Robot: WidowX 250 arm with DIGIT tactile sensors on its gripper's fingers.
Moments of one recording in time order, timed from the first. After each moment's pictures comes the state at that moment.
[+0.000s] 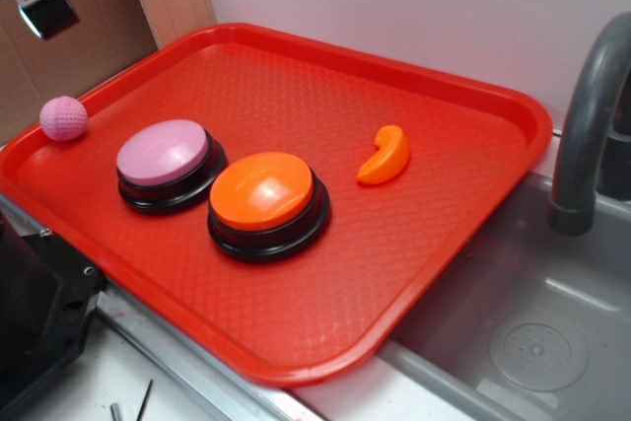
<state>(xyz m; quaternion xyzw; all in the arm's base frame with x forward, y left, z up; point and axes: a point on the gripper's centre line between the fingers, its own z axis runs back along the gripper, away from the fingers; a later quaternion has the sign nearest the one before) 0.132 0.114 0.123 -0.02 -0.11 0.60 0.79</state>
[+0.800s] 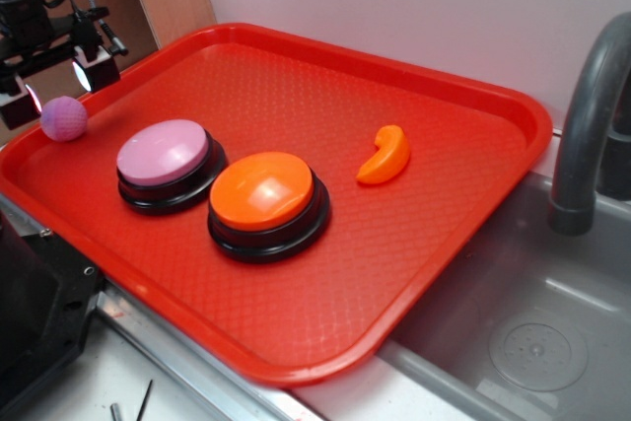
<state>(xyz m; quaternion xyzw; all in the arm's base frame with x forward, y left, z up) 0.166 0.164 0.048 0.08 -0.08 0.67 0.74</state>
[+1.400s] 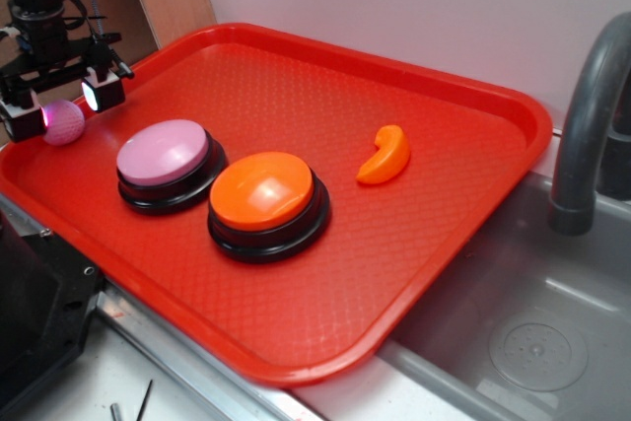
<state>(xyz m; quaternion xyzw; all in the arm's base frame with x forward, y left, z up) 0.168 0.175 0.026 0.10 -0.04 0.69 0.72</state>
